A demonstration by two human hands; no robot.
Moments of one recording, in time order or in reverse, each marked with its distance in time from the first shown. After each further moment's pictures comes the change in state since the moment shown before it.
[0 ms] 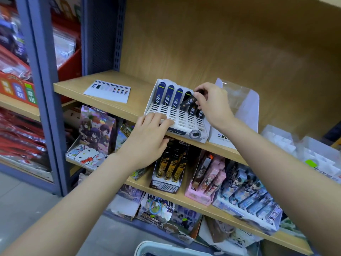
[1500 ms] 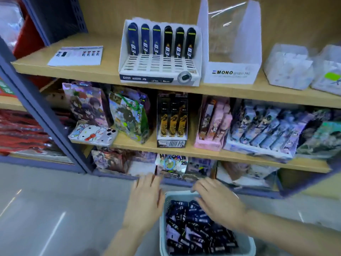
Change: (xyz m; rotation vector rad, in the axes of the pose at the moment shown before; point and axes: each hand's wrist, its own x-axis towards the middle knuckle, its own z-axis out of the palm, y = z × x) left_hand -0.189 0.034 0.118 -0.047 -0.235 -0.091; right_hand -0.314 0.078 0.070 -0.294 -0.644 -0.144
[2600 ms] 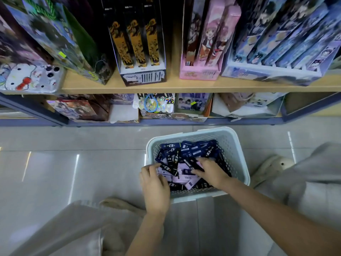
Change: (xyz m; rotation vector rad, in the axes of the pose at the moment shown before) left_hand -0.087 0.051 0.142 -0.442 -0.205 -0.648; right_hand -0.053 0.038 0.188 0.766 -0.419 0.674
